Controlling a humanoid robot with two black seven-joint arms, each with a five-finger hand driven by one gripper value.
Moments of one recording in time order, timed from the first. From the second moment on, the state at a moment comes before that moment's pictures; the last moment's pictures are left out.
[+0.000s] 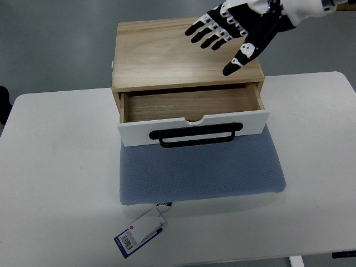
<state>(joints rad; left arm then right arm) -0.01 0.00 -0.07 -0.15 0.00 -0.02 0.09 2.10 -0.80 -0.55 1.43 -0.04 0.50 0.05</state>
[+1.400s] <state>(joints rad) -0.01 0.00 -0.07 -0.15 0.00 -0.02 0.09 0.66 -0.43 1.01 0.84 -0.36 -0.09 0.05</state>
